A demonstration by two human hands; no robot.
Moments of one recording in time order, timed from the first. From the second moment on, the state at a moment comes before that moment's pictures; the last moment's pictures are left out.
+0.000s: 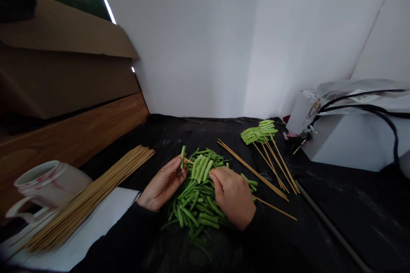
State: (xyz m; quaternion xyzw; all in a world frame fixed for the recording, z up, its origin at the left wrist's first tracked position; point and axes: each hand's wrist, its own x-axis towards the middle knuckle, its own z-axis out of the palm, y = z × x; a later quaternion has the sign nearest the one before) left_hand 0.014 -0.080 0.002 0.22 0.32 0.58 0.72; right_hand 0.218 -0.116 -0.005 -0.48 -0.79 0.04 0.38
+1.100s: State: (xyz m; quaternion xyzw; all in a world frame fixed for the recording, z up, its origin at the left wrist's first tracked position) left_hand 0.014 -0.077 -0.008 0.27 0.35 0.56 0.70; right_hand 0.216 -0.118 -0.014 -0.49 -0.79 0.05 0.38
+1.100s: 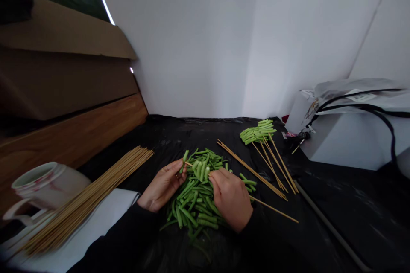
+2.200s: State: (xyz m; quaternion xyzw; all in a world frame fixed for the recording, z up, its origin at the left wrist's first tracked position) left_hand 0.016 -0.082 -0.004 0.33 0.34 0.54 0.70; right_hand 0.211 -0.119 -0.012 -0.45 -0.78 0.12 0.42
